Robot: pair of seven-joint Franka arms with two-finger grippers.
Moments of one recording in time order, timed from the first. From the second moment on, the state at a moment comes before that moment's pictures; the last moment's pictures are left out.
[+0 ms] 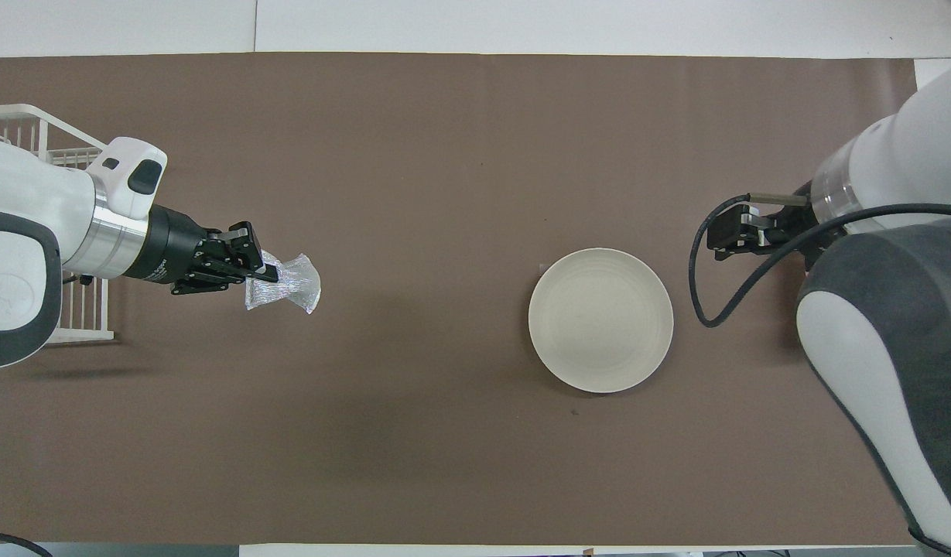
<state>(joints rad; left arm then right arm) -0.30 0.00 0.12 -1.92 -0.46 1.81 -0.34 0.13 0.02 0.04 -1.63 -0.02 1.55 0.32</state>
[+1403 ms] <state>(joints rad) -0.53 0.02 0.08 -1.82 0.50 1.31 -0.63 -0.05 -0.01 0.03 -1.61 -0.02 1.56 -0.05</state>
